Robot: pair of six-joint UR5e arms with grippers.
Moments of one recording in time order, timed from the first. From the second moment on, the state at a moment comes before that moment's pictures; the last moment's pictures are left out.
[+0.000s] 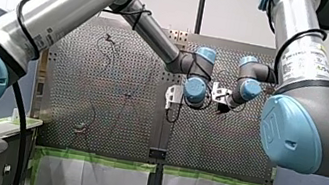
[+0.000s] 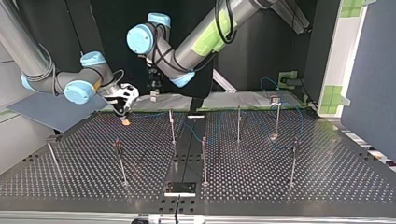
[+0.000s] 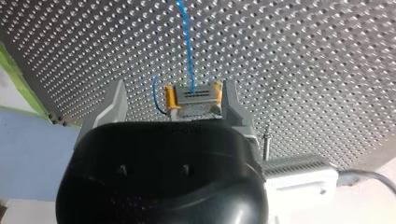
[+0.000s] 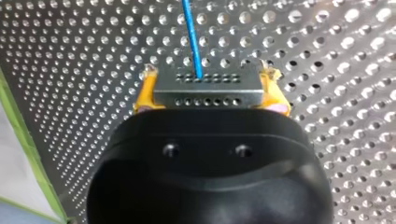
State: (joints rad) left arm -0.83 -2.29 -1.31 -2.89 -2.17 -1.76; right arm 1.84 -0.99 1.47 -0.09 1.31 1.62
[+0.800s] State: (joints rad) left arm -0.79 -2.43 -1.09 -2.89 -2.17 -1.82; right arm 1.85 -0.99 1.47 -0.09 1.29 1.62
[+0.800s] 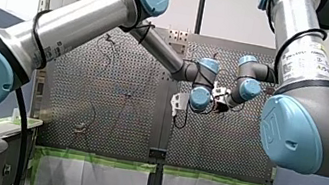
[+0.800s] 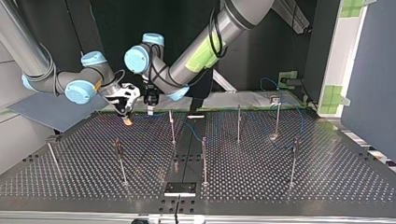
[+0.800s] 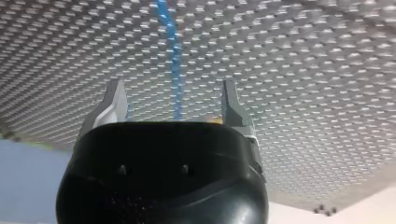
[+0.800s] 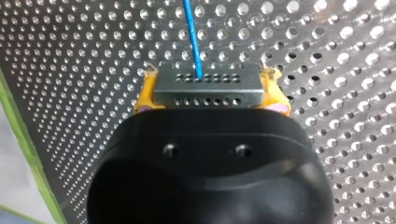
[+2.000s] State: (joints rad) left arm -0.77 -2.57 -0.94 -2.93 -2.21 -1.82; right arm 1.85 -0.99 1.47 -0.09 1.28 1.62
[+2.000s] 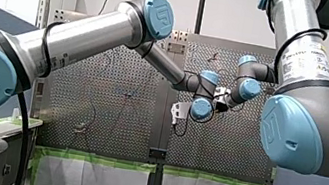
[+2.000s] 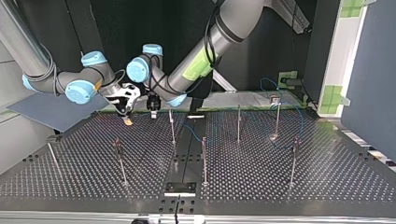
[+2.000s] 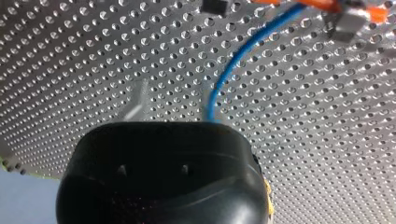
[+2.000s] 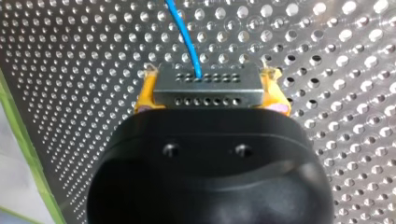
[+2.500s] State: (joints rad) left arm -0.78 -2.53 -0.94 -2.98 -2.27 -1.84; right arm 1.84 -1.00 1.46 -0.07 1.27 1.62
